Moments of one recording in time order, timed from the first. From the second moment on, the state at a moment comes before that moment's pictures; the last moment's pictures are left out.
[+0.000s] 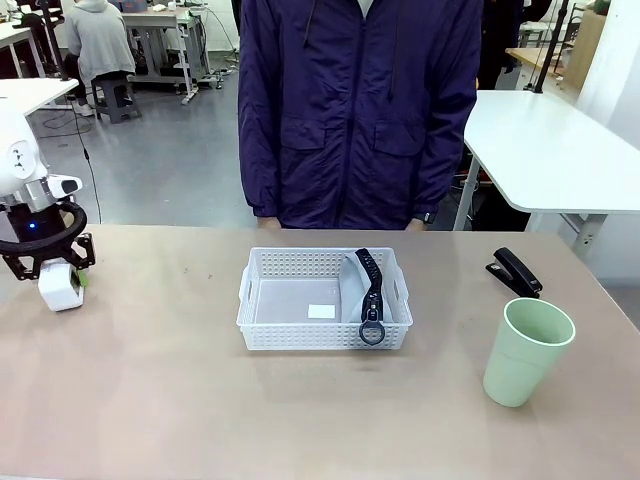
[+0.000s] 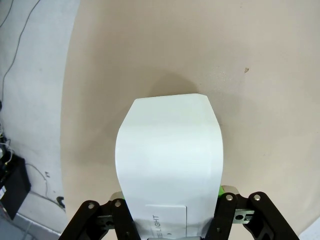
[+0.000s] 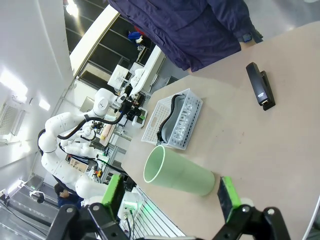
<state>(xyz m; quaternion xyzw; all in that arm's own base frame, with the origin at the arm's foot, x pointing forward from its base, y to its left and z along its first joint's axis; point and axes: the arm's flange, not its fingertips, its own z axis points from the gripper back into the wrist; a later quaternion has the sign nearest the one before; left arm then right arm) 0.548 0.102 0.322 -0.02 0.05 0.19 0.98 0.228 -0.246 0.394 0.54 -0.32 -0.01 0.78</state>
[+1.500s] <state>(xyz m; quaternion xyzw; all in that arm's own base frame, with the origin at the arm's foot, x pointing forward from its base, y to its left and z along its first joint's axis) 0.342 0.047 0.492 -0.13 -0.15 -0.17 0.96 0.228 -0.247 0.395 0.54 -0.32 -0.01 0.78</state>
